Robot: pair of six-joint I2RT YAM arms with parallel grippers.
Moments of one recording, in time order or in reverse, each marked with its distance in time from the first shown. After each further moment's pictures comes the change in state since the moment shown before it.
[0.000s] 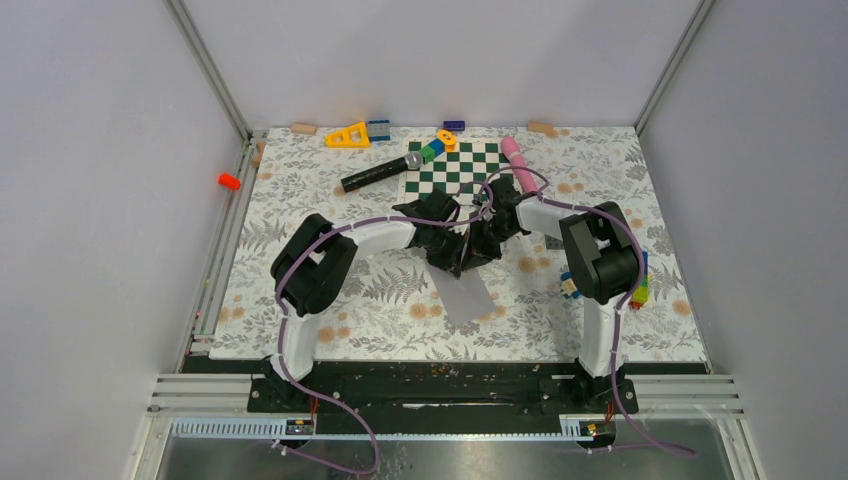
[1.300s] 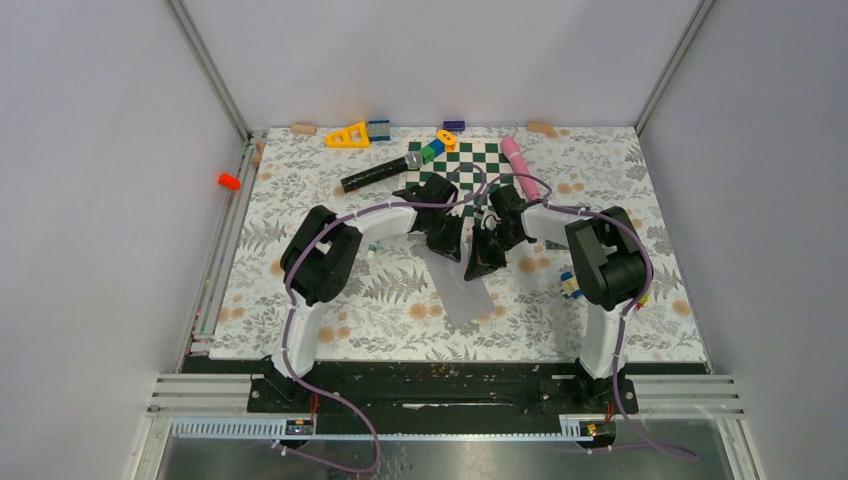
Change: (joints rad) left arm 0.066 0.096 0.150 -0.046 -0.009 -0.081; right arm -0.003 -0.060 -0.099 0.005 -0.032 -0.092
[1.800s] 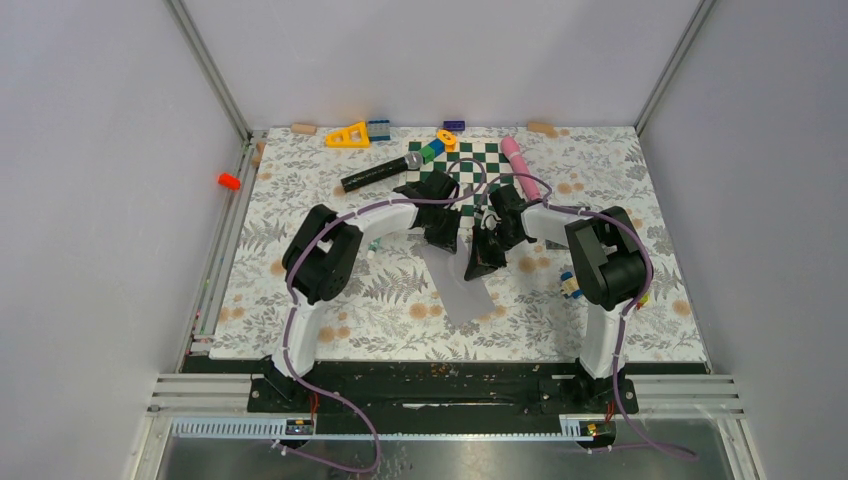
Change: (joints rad) left arm 0.002 0.020 0.058 -0.026 -0.134 0.008; right arm 0.000 0.000 0.001 -0.001 0.000 0.000
